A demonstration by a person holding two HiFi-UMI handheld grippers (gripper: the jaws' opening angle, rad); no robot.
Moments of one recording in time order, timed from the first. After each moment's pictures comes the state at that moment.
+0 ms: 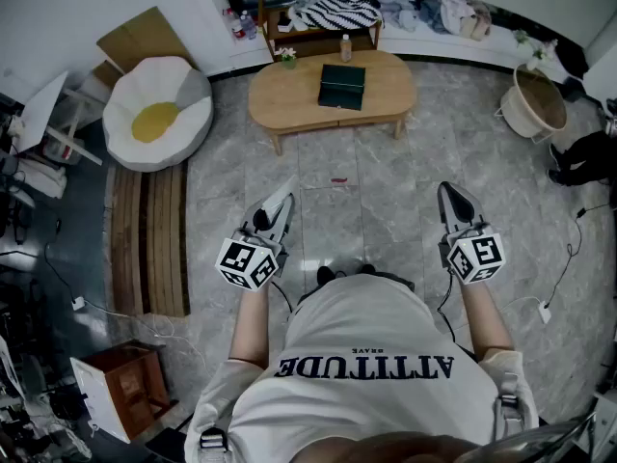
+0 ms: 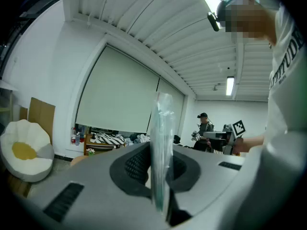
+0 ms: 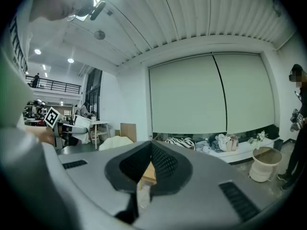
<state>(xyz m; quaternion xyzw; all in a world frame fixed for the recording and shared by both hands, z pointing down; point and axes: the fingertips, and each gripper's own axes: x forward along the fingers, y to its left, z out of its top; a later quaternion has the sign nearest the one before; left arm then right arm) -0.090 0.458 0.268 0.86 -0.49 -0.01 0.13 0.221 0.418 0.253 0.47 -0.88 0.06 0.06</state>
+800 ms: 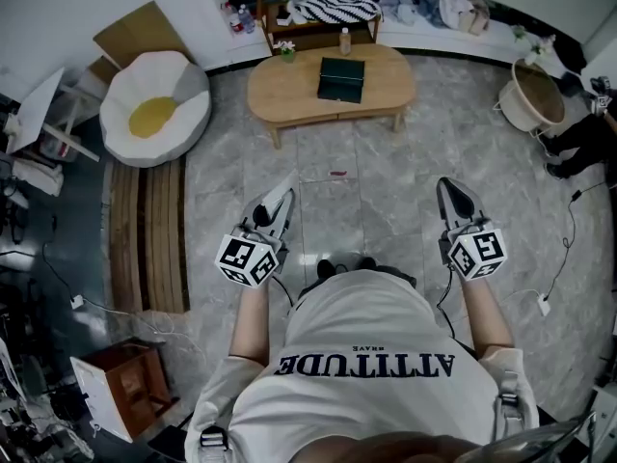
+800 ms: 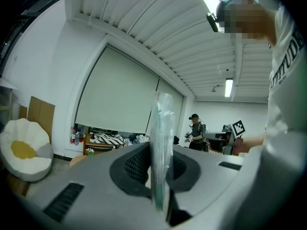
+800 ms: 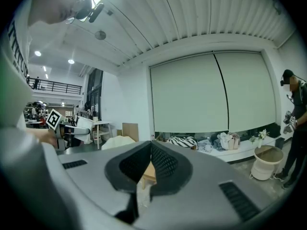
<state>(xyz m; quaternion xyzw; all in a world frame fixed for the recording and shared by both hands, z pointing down) -0.101 0.466 0.266 0.87 -0.48 -0.01 0.13 0.204 0.429 0.251 0.46 -0.88 0.07 0.06</state>
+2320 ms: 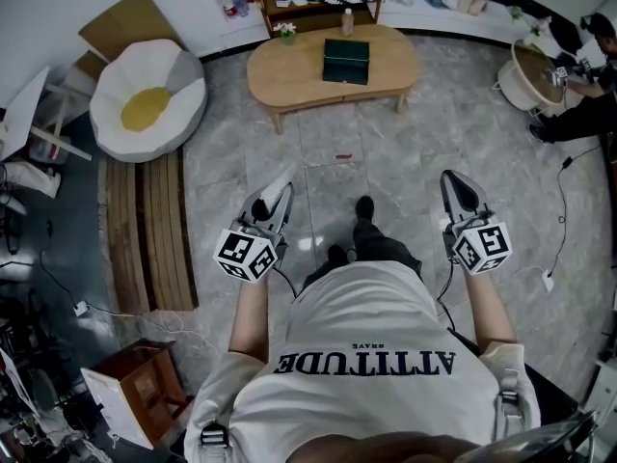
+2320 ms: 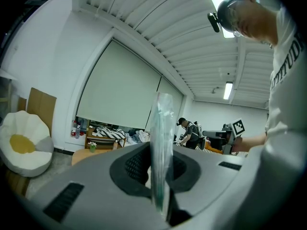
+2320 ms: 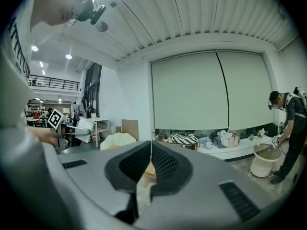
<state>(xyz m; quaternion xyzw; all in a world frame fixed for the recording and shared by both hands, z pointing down) -0.193 0.471 0.301 0.88 -0.46 -0.01 0.16 0.118 0.448 0.271 0.48 -0.87 0.07 0.08</state>
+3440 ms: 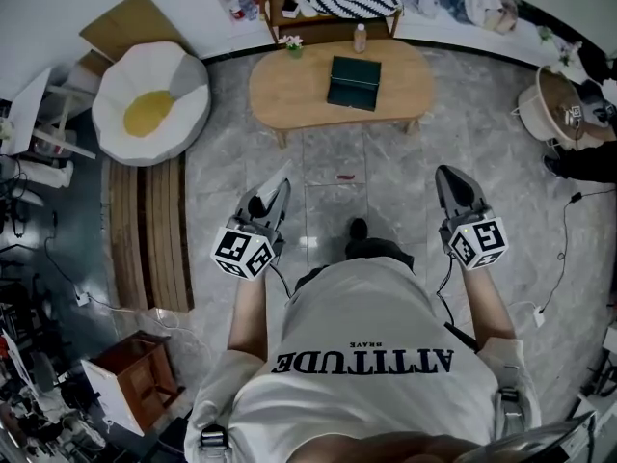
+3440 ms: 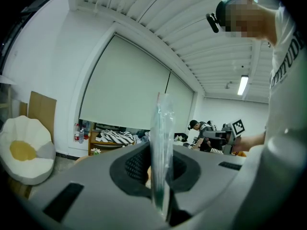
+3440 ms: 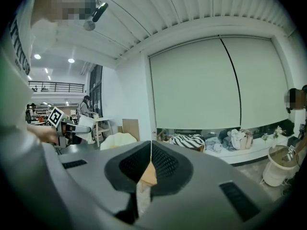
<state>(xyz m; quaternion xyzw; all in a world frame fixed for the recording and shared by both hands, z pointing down) -0.150 0.263 0.296 0.85 -0.50 0.01 0.16 0.152 0.208 0.283 0.43 -0.90 0.09 0.08</state>
